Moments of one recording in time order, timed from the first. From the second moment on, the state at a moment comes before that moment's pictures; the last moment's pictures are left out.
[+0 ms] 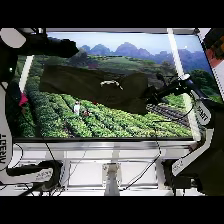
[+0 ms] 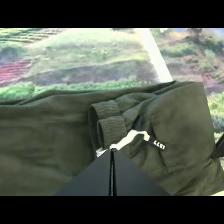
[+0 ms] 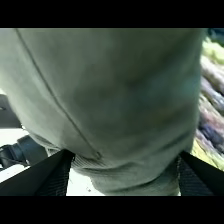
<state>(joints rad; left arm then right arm) -0.15 -1.42 1.73 1.05 -1.09 -1.35 -0.15 -1.89 1.37 -0.69 1.48 1.14</state>
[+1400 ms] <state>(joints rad) -0.40 -1.71 1.73 1.18 -1.11 -1.39 -0.51 -1.71 1.37 -1.00 1.56 1.26</state>
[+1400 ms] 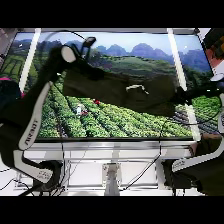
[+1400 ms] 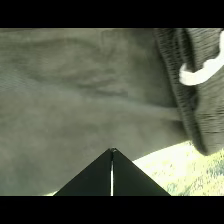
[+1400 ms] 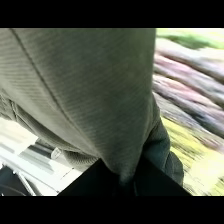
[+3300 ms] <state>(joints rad) -0.26 -1.55 1.73 1.13 -0.75 -1.45 0.36 -1.70 1.75 -1.07 1.13 1.82</state>
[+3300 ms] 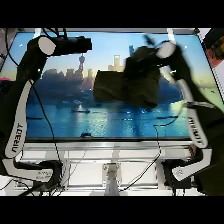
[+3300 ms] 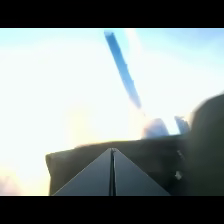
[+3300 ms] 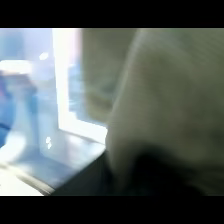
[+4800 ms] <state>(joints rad) -0.21 -1.27 1.73 1.13 -0.86 -1.45 -0.29 -1.70 1.34 -0.70 1.38 1.21</state>
